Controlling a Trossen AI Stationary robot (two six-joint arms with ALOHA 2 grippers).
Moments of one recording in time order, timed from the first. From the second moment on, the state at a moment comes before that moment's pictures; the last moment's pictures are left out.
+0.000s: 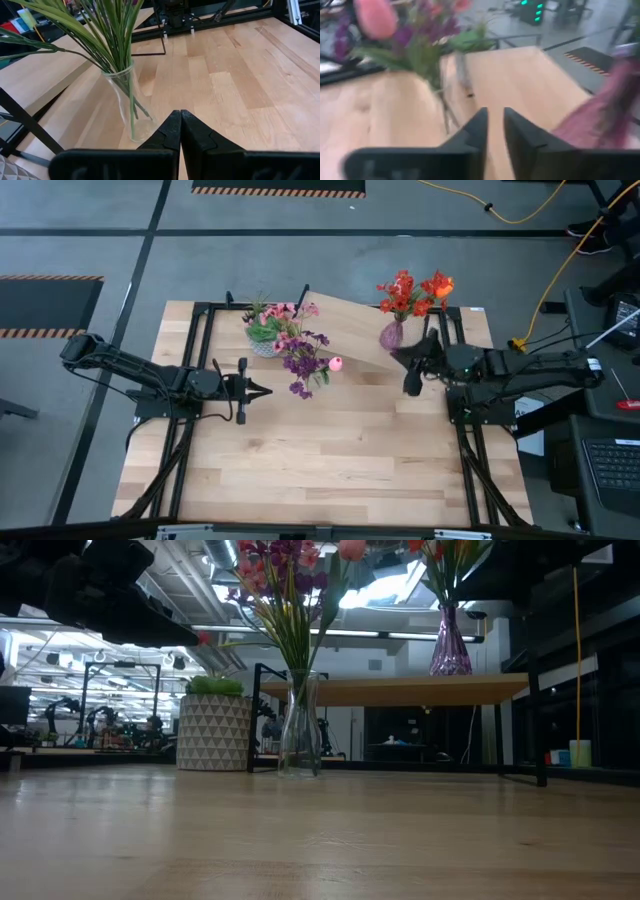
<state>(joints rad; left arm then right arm) -0.19 0.73 0.22 0.23 -0.32 0.09 0.05 0.71 0.66 -0.28 0.49 0.23</state>
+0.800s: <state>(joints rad) -0.19 0.73 0.22 0.24 -0.34 0.02 0.37 1.19 0.66 0.12 0.50 0.22</state>
